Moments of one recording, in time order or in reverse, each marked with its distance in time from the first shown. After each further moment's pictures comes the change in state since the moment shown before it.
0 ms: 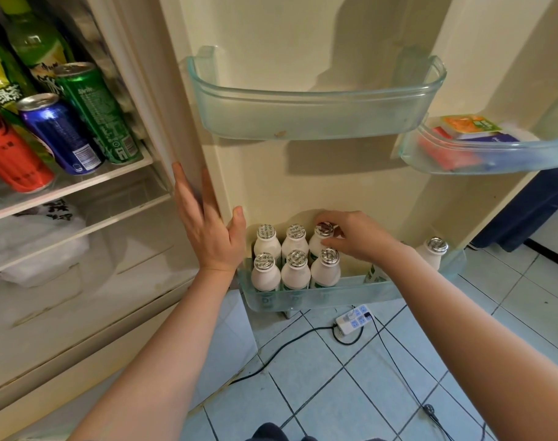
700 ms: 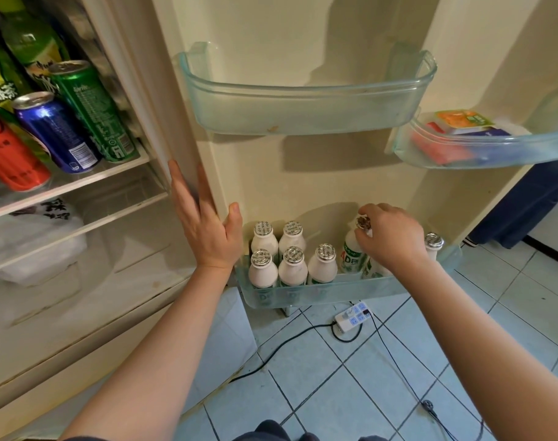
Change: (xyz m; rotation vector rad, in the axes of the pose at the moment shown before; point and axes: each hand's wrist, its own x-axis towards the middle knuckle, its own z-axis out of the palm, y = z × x) left_hand 0.001 0.004 -0.003 -0.039 -0.024 -0.005; right_hand -0.035 0.022 -0.006 -0.299 0.305 0.269
